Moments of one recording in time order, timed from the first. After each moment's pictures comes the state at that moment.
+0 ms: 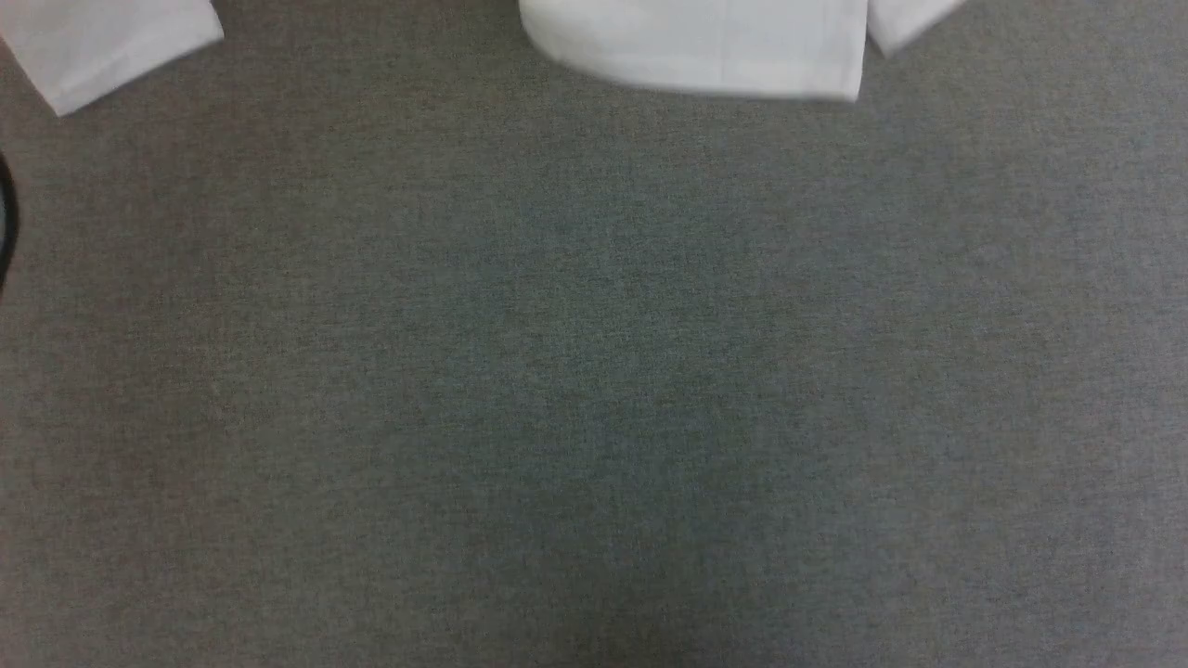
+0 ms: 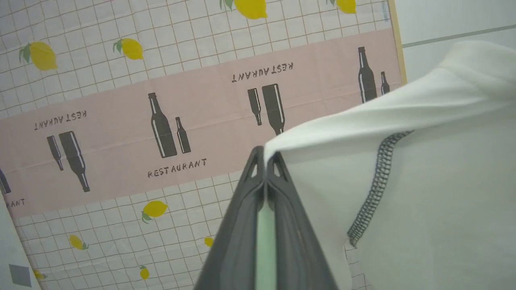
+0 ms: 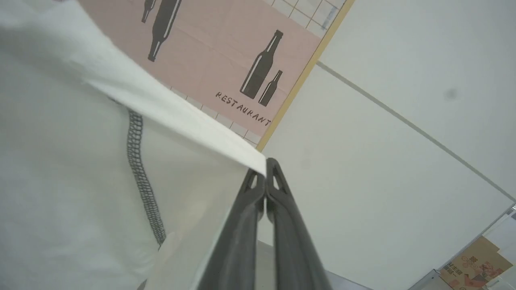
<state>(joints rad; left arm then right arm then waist) -1.49 0.46 -0.28 0.43 -0.26 0.04 -0.02 -1.52 -0.36 0.17 0.41 0.04 0.14 0.33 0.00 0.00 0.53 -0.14</state>
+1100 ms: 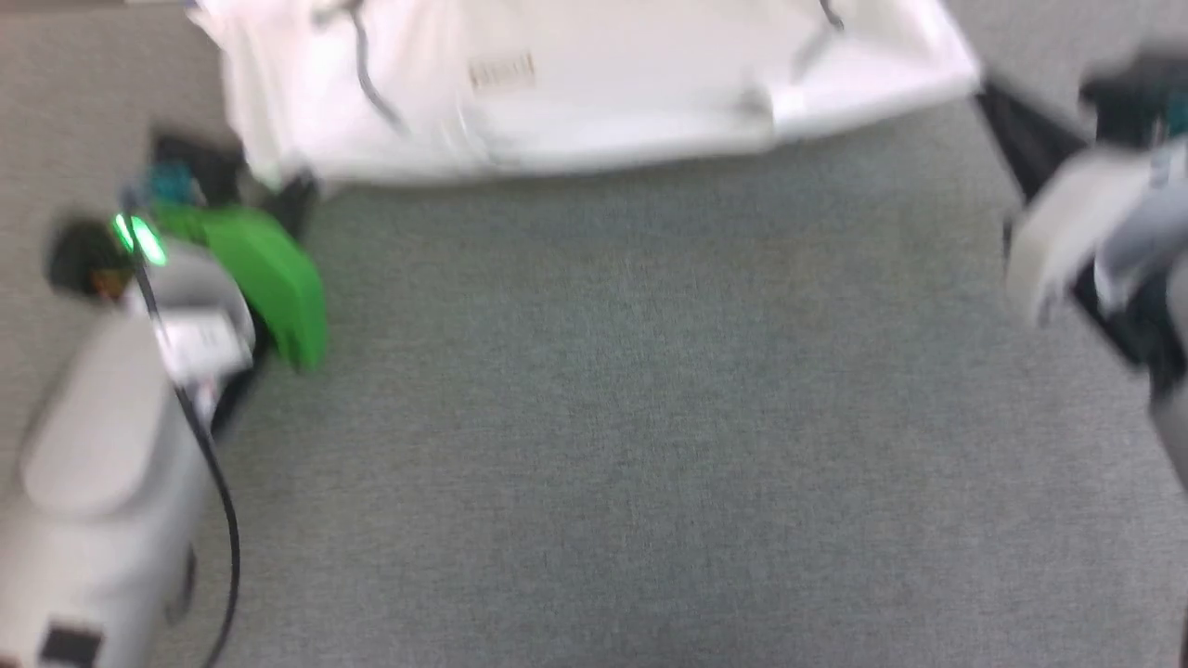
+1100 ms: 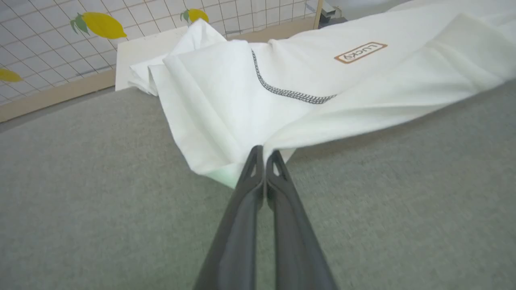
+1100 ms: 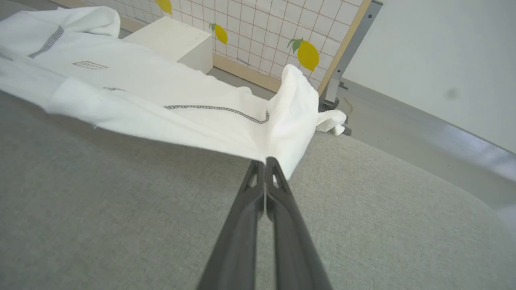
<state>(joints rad) -0.72 0.47 -0.41 0.43 -0.47 -0.11 0.15 -0.74 -0.50 0.37 0.31 0.39 0.14 0.16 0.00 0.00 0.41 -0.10</state>
